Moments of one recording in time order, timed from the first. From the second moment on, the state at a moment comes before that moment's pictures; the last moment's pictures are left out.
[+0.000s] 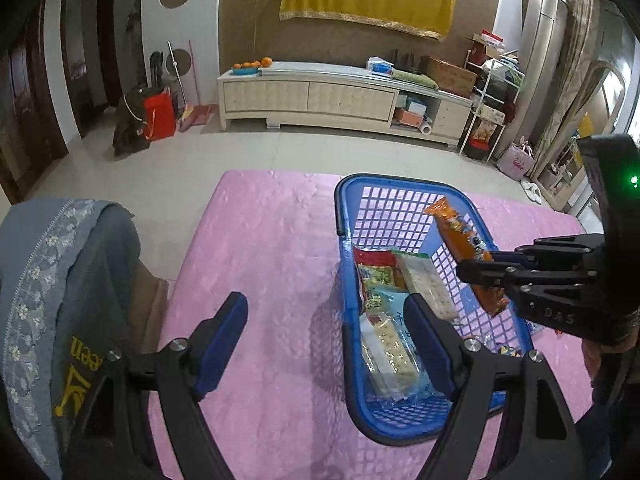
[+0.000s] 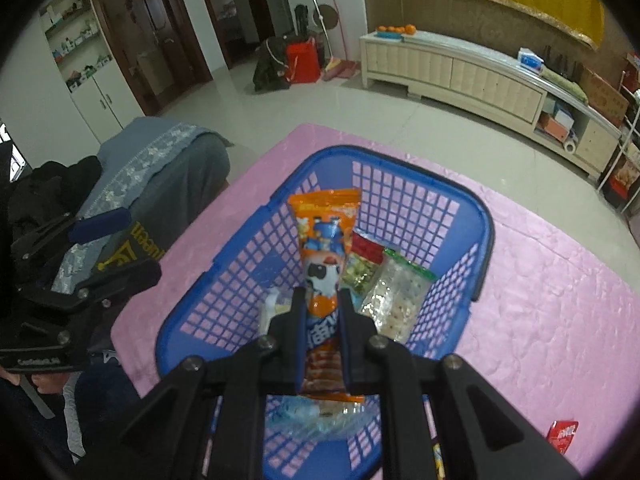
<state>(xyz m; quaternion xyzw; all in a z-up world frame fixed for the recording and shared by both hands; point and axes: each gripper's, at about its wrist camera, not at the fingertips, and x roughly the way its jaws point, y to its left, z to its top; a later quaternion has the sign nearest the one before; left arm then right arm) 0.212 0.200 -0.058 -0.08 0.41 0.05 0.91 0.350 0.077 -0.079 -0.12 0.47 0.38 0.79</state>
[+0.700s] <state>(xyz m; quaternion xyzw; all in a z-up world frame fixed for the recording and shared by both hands) 0.233 0.221 -0.082 -0.11 0.42 0.04 0.90 0.381 0.111 -0.115 -0.16 0.51 0.36 0.77</state>
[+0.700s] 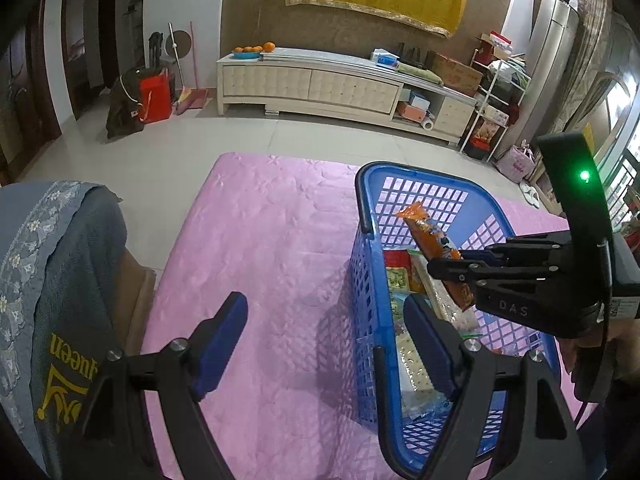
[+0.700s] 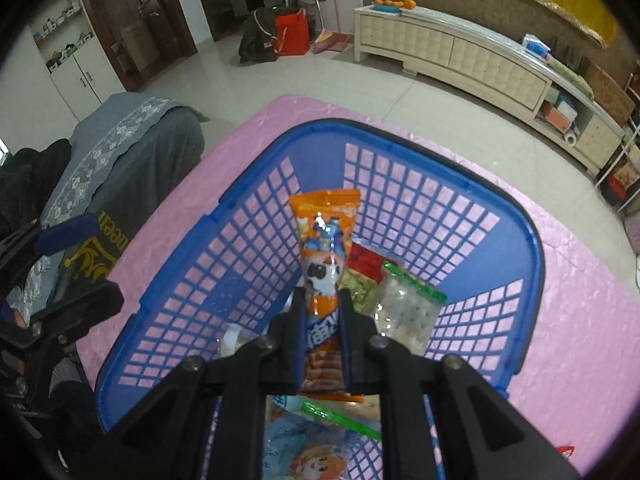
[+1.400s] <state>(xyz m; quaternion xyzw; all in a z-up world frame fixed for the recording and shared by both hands) 0.210 0.185 -0.051 -0.09 0.40 0.04 0.91 0.348 0.057 -0.065 -0.15 0.47 0.35 0.80</state>
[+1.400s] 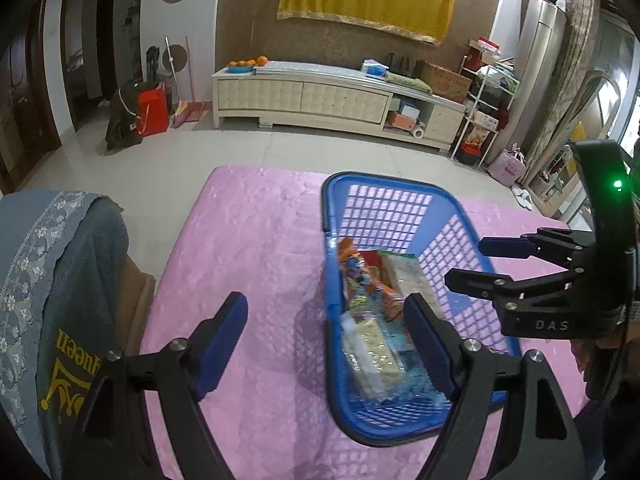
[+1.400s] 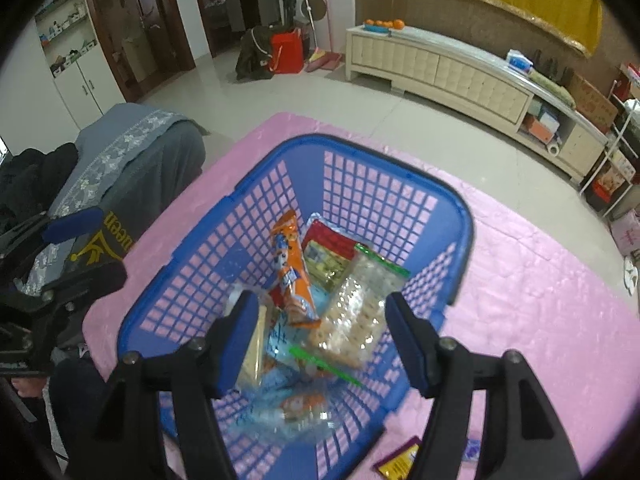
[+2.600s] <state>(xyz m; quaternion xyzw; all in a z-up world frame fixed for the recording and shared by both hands) 0.194 -0.030 -0.041 0.01 0.40 -0.09 0.91 0.291 -0.183 -0.039 -0.07 0.44 0.23 0.86</state>
